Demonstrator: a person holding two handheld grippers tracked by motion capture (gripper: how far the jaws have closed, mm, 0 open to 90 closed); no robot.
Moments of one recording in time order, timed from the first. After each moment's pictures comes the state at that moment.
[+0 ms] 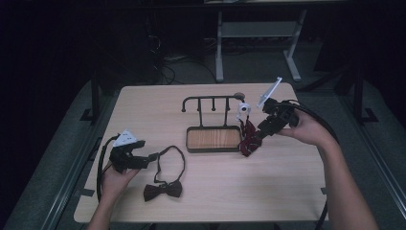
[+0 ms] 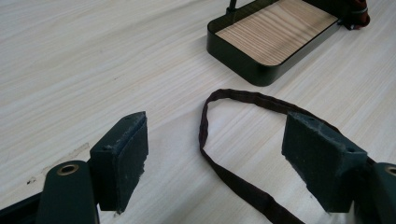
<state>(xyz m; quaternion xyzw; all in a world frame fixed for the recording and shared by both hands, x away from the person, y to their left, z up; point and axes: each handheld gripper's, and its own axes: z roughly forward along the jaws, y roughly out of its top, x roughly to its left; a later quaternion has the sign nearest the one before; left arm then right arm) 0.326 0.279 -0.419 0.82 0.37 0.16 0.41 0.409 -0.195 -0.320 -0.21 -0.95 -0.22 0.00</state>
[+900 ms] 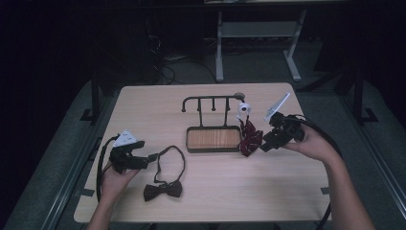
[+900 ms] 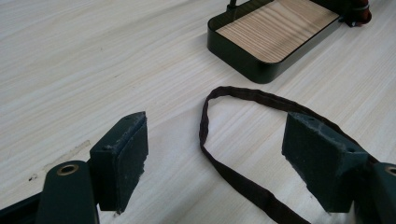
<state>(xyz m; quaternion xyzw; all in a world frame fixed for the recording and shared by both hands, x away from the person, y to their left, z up) 0.326 0.278 -0.419 0.82 0.37 0.16 0.41 0.389 -0.215 -0.356 -0.23 -0.94 -0.23 0.02</state>
